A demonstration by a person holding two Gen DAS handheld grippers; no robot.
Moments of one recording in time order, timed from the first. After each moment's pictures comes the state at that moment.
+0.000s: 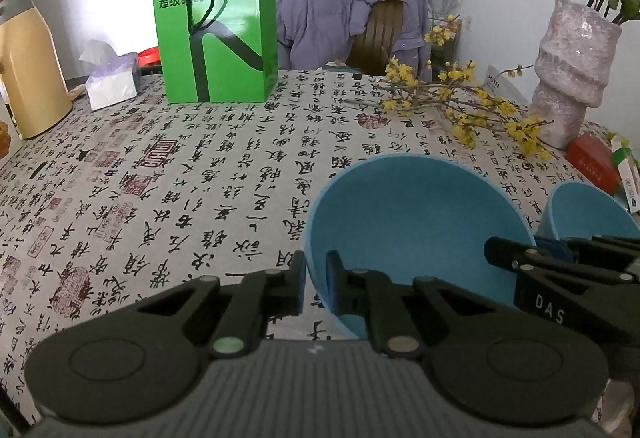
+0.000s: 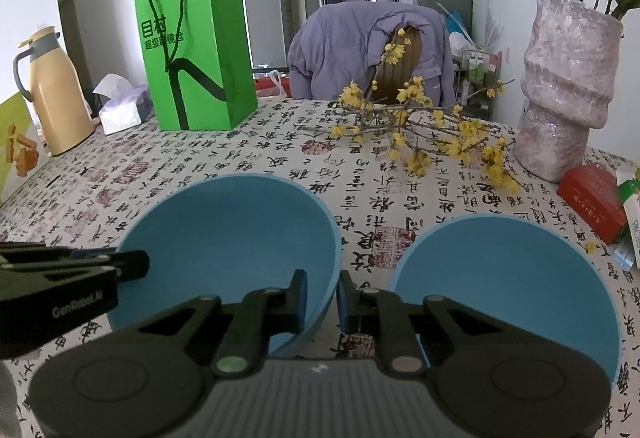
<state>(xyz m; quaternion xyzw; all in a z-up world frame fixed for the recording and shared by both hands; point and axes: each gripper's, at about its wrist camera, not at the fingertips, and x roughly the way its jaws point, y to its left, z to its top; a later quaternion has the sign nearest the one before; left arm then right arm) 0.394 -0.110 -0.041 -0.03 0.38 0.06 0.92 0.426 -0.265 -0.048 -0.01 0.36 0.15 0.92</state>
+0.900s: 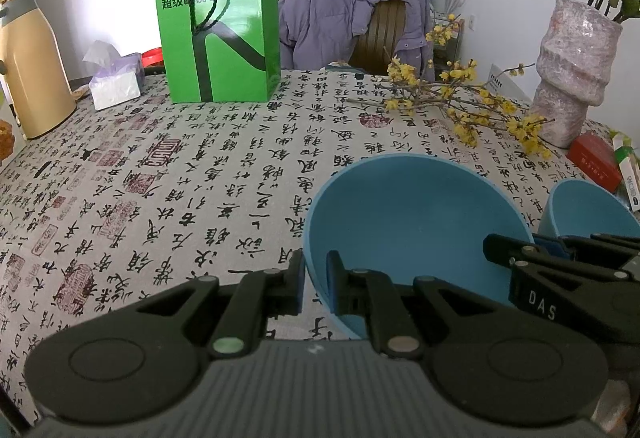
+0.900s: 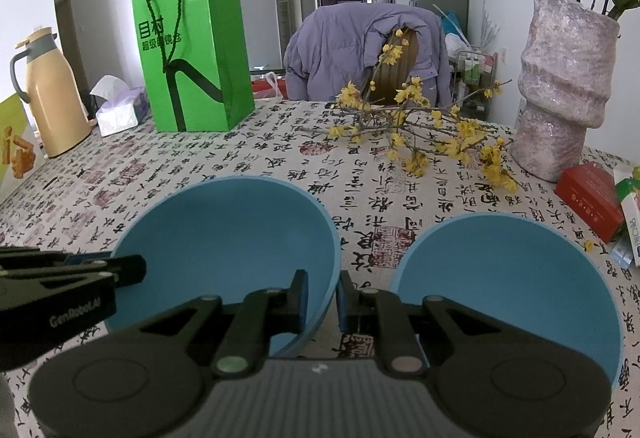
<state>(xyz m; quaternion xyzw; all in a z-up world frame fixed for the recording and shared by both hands) 0.392 -0.111 -0.040 -0.02 0.38 0.06 0.92 0.425 -0.264 -0.050 -0.01 0.35 0.15 0.92</state>
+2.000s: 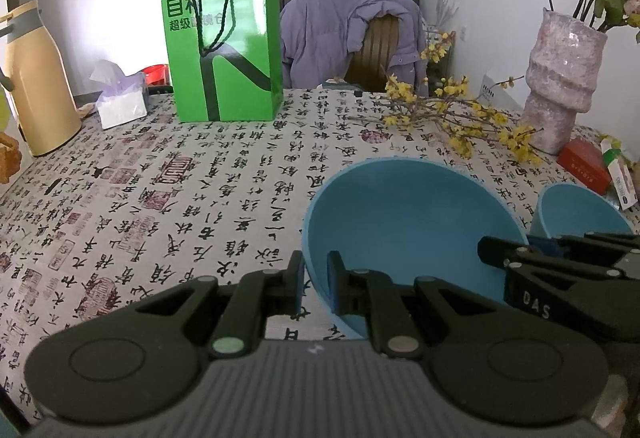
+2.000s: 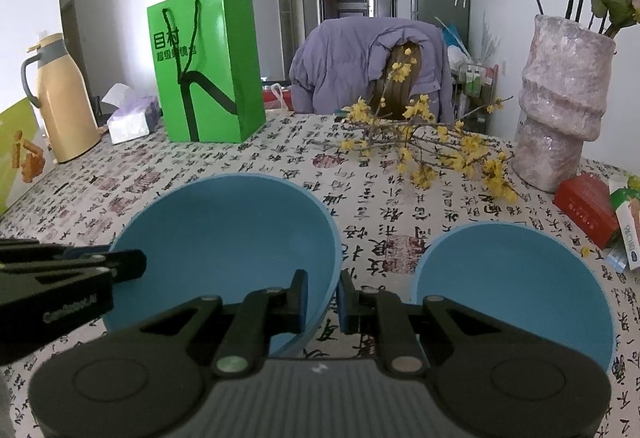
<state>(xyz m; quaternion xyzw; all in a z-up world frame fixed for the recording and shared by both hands) 0.371 -0.101 -0.025 -0.01 0.35 0.05 0.93 0.409 -0.251 -0.038 -0.01 0.34 0.15 0.93</state>
